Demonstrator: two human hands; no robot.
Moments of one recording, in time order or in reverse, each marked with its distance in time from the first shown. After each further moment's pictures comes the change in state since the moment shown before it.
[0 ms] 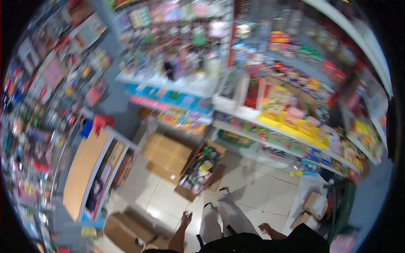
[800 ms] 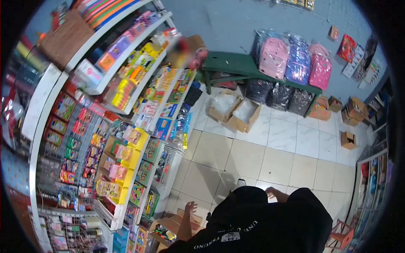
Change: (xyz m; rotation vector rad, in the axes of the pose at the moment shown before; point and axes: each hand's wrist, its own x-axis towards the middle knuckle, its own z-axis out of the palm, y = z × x) left_hand -0.099 0.342 0.327 0.770 -1.198 0.103; right_hand -0.061 0.347 0.171 1.587 0.204 0.007
